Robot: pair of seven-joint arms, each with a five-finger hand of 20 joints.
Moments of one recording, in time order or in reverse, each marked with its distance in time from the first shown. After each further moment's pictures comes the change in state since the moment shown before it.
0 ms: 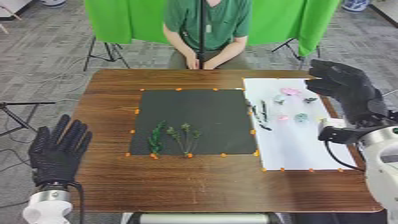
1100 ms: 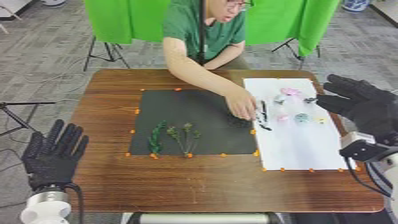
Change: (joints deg) left arm 0.7 -0.1 0.1 -1.4 -7.7 4.0 3.0; right arm -6.8 -6.3 8.5 -0.6 13.6 -7.0 1.3
